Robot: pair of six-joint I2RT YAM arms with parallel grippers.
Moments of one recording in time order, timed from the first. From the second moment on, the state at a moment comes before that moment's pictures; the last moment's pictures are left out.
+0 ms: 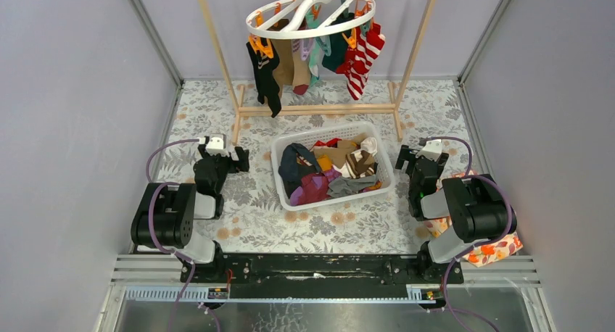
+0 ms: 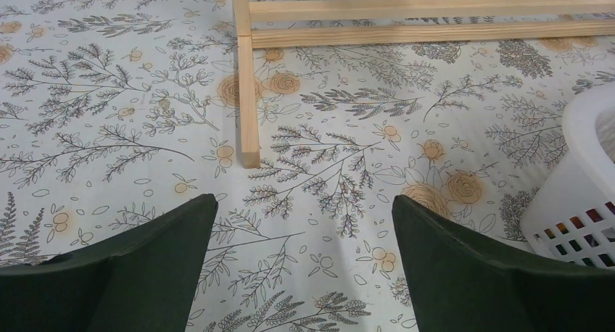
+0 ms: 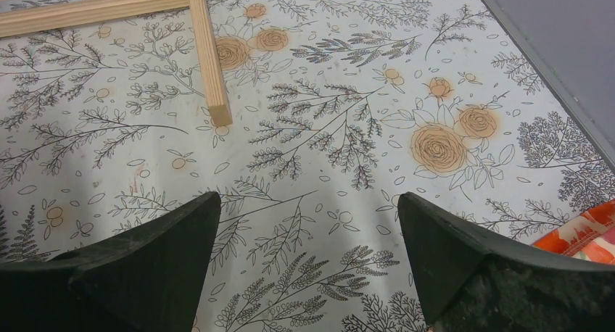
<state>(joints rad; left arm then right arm) 0.02 1.52 0.23 1.15 0.15 -0.07 0.12 1.58 0.23 1.11 0.38 0.05</state>
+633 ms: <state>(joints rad) 0.02 1.49 0.24 1.10 0.12 -0.07 0.11 1.51 0.23 1.03 0.41 0.06</state>
